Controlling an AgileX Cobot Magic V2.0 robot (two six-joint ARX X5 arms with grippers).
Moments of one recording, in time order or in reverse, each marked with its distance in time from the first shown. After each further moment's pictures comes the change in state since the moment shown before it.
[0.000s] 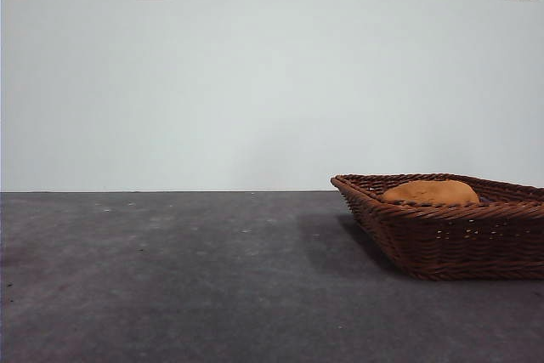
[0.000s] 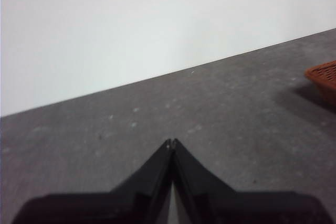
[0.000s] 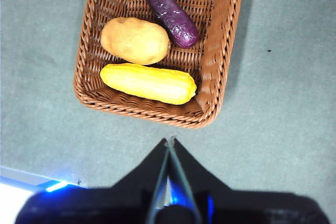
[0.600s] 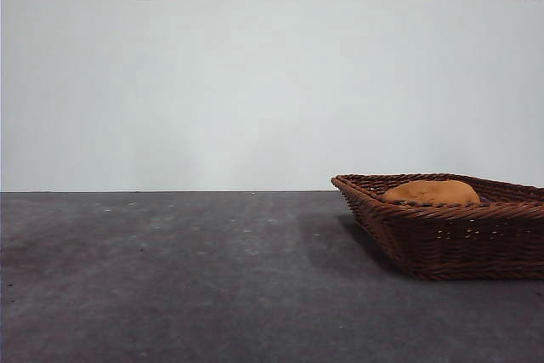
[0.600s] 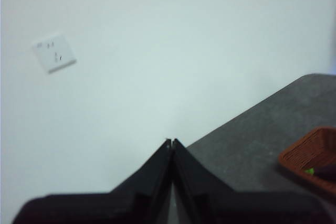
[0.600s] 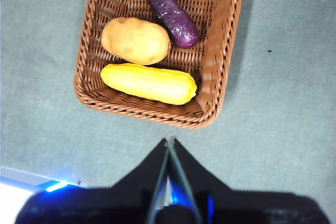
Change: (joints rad) left arm -0.014 0.450 0.861 -0.300 0.164 0.158; right arm 0.000 0.000 0.000 0.000 0.000 0.000
